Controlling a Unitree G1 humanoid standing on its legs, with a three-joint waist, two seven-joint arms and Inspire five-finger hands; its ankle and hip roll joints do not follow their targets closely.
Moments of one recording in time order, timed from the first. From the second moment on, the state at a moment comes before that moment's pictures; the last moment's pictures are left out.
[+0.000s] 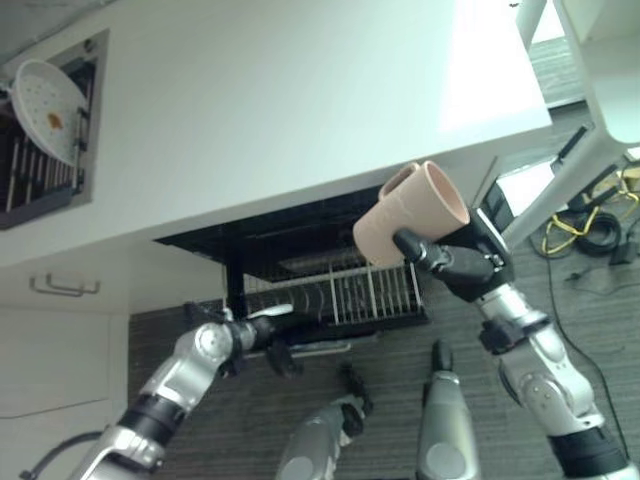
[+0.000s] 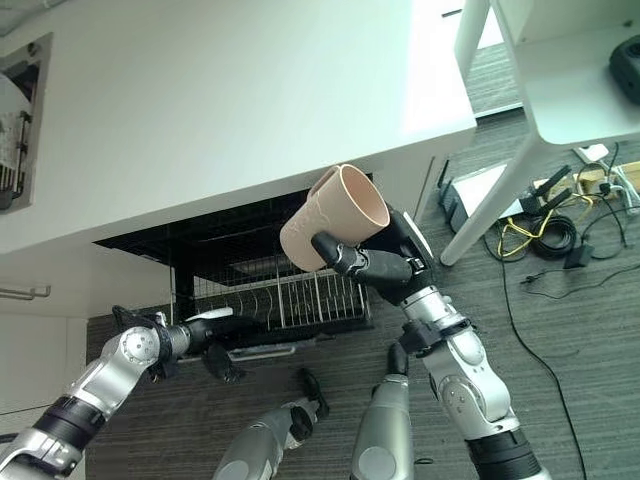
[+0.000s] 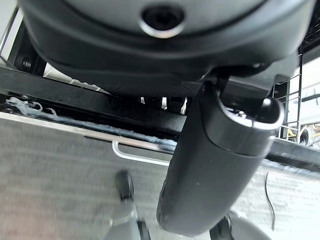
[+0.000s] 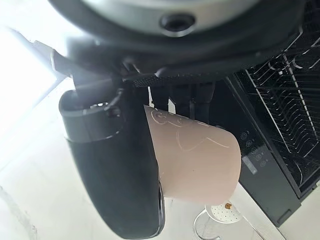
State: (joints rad) left arm -0.28 0.65 -0.37 0.22 0.22 0.15 -0.69; right arm -0.14 -0.52 0.11 -0.19 0.90 -0.05 0.24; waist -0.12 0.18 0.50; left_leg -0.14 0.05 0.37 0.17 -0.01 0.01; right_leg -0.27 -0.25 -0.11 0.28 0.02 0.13
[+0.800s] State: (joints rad) left arm -0.13 0.69 -0.24 0.02 0.11 0.13 -0.66; right arm 0.03 -0.52 0.11 -0.01 0.74 0.07 0.18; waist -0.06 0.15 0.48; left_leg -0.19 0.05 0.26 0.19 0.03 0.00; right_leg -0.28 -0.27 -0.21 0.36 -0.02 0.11
